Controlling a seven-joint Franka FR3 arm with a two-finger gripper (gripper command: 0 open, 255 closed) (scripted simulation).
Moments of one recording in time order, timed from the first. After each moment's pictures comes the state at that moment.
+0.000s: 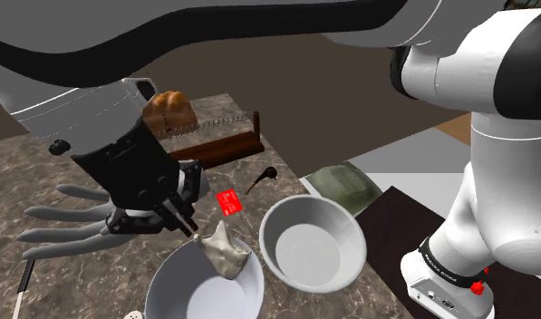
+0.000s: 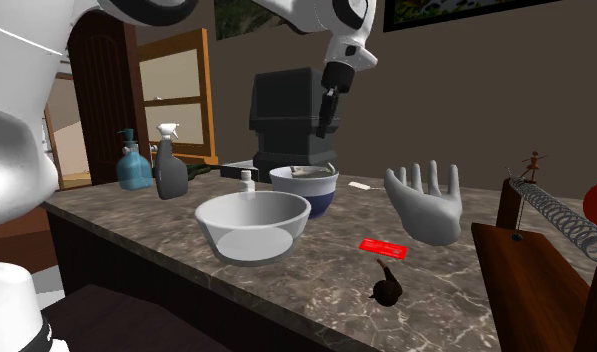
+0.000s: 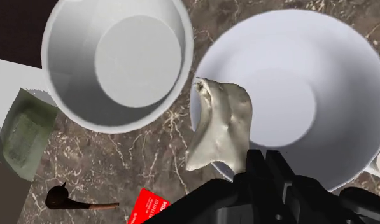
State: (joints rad) arm 0.53 0.47 0.67 -1.19 -0.15 1.28 1.02
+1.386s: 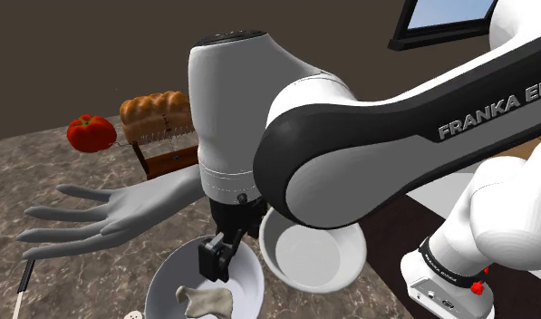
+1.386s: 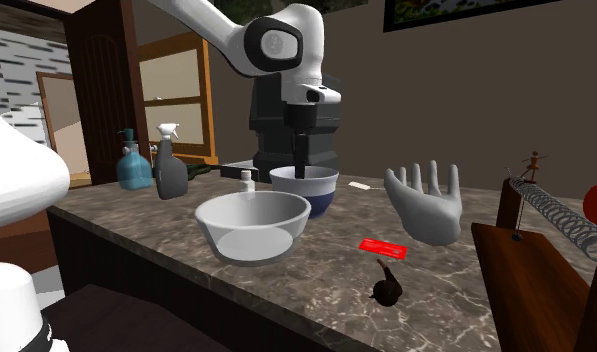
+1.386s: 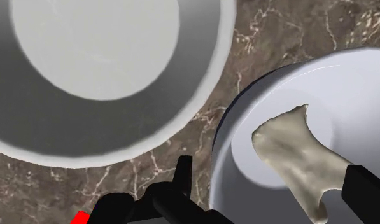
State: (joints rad) arm 0.29 -0.18 0.68 -2.19 0.28 2.08 0.43
